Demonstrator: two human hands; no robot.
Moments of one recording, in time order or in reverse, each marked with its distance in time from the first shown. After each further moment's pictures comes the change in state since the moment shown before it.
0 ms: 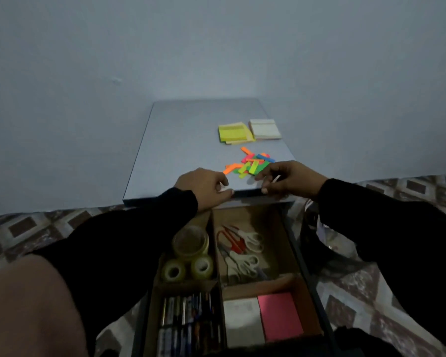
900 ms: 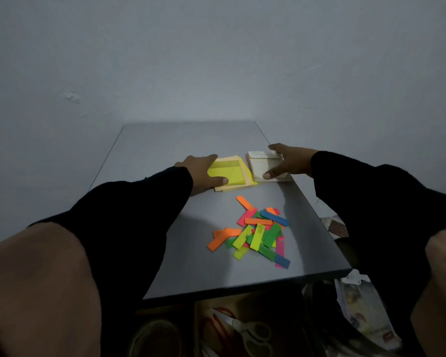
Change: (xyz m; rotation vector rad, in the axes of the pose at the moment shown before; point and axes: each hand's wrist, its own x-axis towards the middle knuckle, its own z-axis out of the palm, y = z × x) left_hand 0.230 -0.059 0.014 -0.059 -0.113 -0.122; right_hand 0.213 0.032 -0.103 -0.423 0.066 0.266
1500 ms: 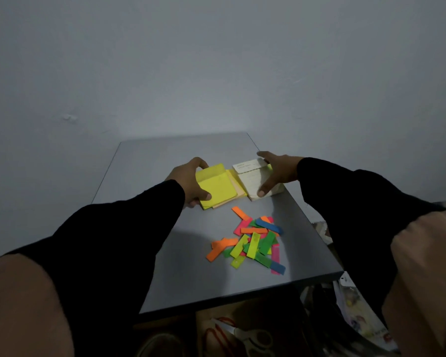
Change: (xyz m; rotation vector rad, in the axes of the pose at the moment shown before) left_hand -0.026 0.004 -0.018 -0.517 0.079 -0.090; right_hand -0.002 -0.007 -0.003 -0.175 -0.047 0.040
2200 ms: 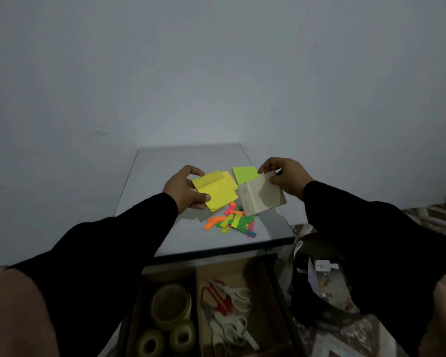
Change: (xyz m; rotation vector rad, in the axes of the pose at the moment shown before) left_hand -0.139 0.034 -0.021 -0.560 0.055 0.050; right_hand -0.154 -0.002 0.000 0.360 0.494 -0.249
